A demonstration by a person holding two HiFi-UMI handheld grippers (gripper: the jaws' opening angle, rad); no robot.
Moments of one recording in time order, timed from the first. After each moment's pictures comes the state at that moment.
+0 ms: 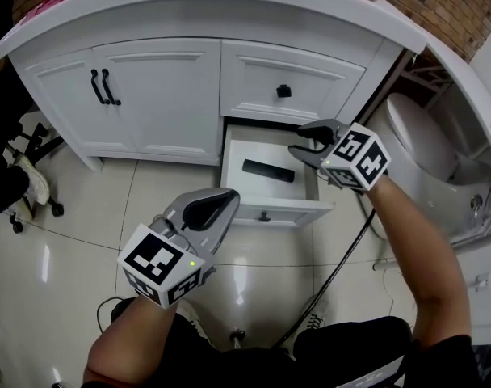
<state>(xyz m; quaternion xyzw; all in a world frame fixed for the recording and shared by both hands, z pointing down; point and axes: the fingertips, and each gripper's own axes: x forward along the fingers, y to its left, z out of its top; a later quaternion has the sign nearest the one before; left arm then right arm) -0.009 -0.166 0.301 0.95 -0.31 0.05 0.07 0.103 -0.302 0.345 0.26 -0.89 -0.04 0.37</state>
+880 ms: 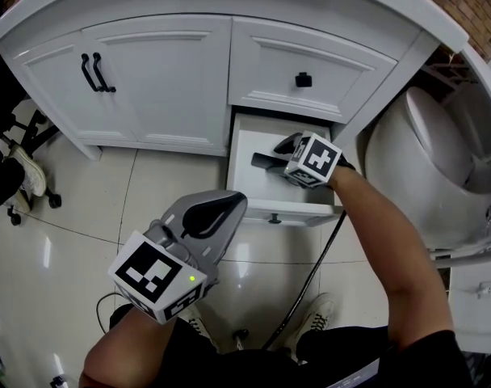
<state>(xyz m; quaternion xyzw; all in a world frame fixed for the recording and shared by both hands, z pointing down) -0.014 -0.180 0.317 0.94 -0.31 0.06 0.11 0.067 -0.327 0.521 0.15 -0.85 0.04 0.51</state>
